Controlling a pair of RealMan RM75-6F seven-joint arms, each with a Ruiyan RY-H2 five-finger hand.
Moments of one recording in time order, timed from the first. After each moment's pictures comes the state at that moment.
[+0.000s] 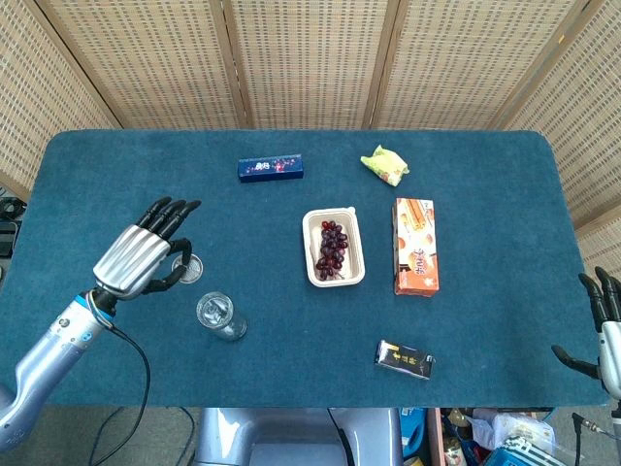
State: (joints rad) left arm -0.60 -0.99 -0.17 -1.88 1.50 1.04 0.12; right arm 0.02 -1.00 0.11 -1.74 -1.43 1.53 -0.01
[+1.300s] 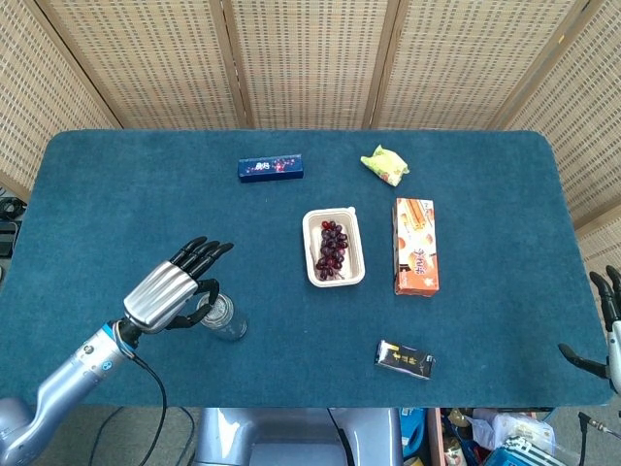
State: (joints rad) left arm -0.60 -1.09 -0.08 -1.86 1.60 1.07 0.07; right arm 0.01 -0.99 0.12 -1.74 -1.41 1.54 0.01
